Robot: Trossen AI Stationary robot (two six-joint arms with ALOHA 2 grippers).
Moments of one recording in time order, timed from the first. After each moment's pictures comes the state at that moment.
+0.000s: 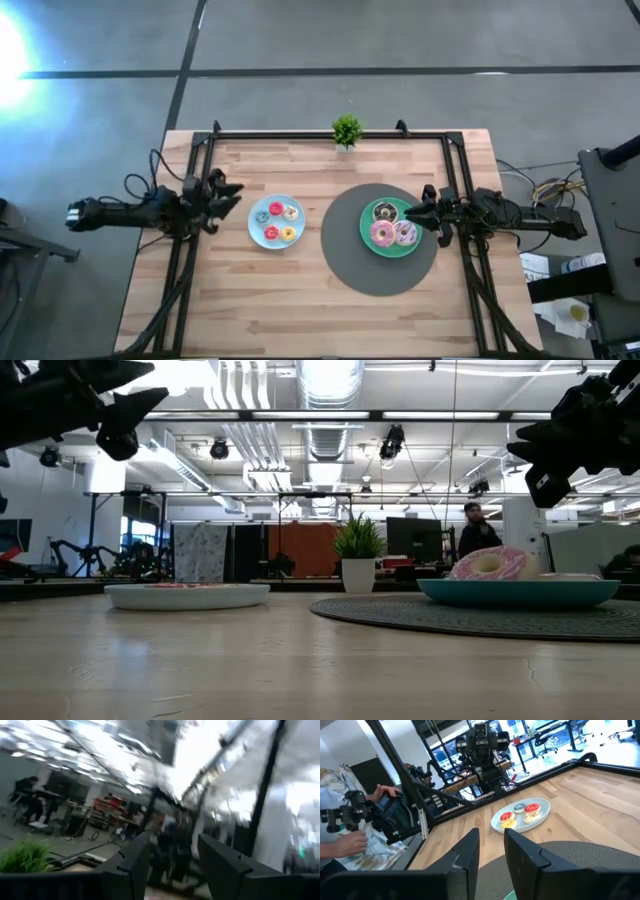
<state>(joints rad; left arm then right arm) 0.00 0.22 0.01 0.60 -0.15 -0.29 -0.04 0.01 0.01 0.03 -0.09 0.46</state>
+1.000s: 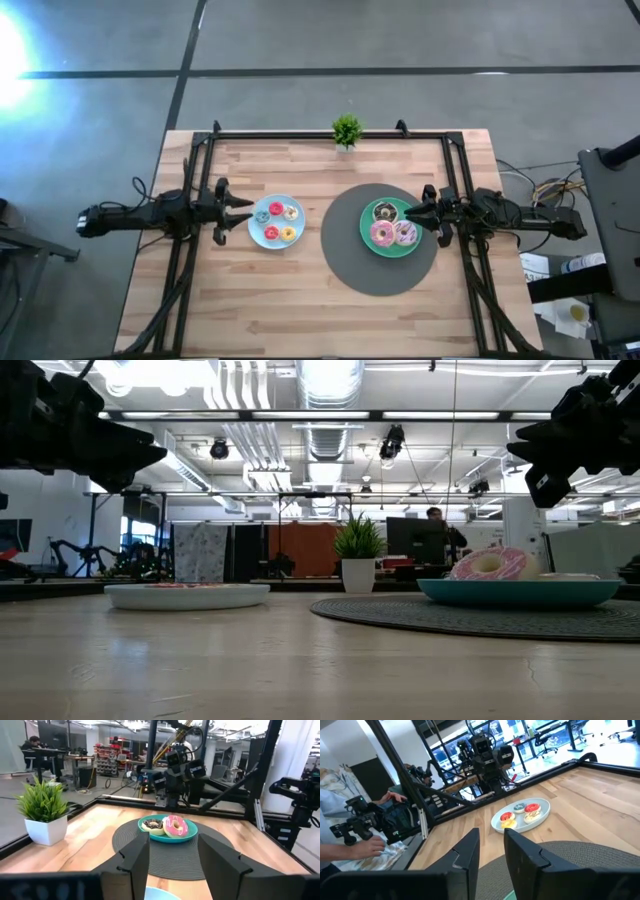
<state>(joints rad) 0.02 0.00 0.01 0.01 -0.06 -0.10 -0.04 0.01 0.01 0.03 -0.09 0.46</state>
